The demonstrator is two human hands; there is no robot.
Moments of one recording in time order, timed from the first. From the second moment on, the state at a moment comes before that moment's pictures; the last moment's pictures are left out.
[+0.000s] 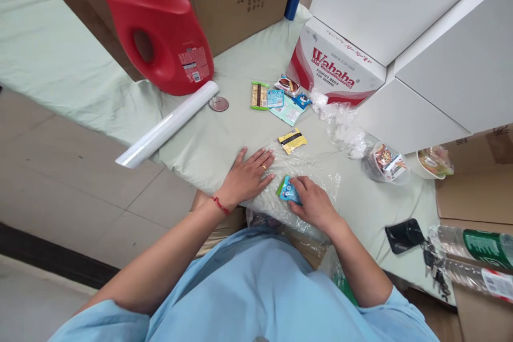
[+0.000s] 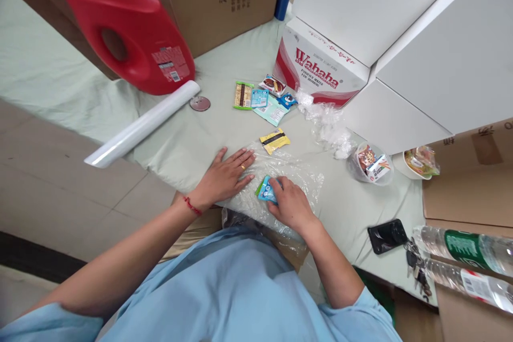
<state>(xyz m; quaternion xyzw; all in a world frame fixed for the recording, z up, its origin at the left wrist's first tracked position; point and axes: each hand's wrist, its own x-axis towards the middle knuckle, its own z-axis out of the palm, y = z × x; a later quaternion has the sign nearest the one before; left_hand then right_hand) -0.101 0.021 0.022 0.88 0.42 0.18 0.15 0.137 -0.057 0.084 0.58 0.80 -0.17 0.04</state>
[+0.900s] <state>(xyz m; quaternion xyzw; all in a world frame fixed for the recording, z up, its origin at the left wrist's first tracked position) -0.148 0.024 0.040 0.85 0.37 0.23 0.31 0.235 -0.133 0.074 0.59 0.70 -0.27 -0.29</state>
